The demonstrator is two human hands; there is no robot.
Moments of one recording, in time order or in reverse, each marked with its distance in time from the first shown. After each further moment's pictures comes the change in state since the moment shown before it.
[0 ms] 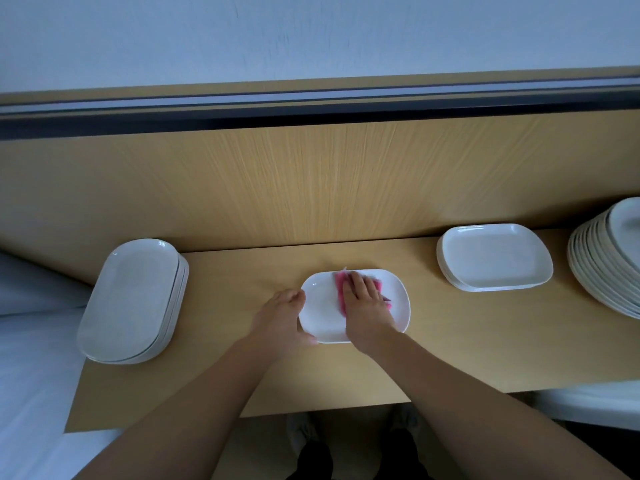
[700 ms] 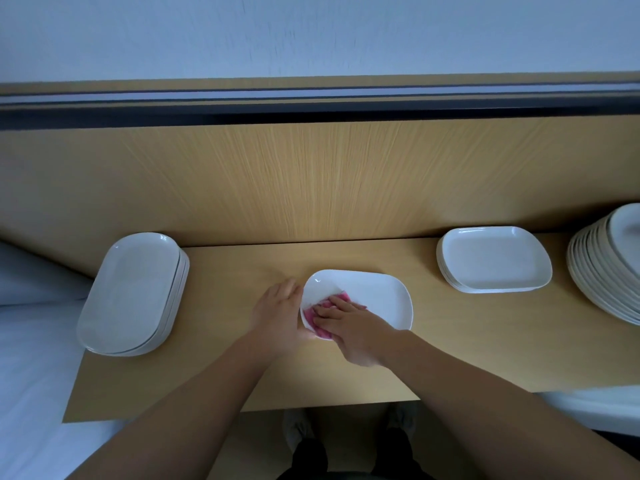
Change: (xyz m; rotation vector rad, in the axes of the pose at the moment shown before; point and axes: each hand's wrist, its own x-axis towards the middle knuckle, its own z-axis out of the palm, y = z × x) left_hand -0.006 0.006 0.000 0.083 0.205 0.063; right_hand -0.015 0.004 -0.005 -0.074 -0.170 -0.520
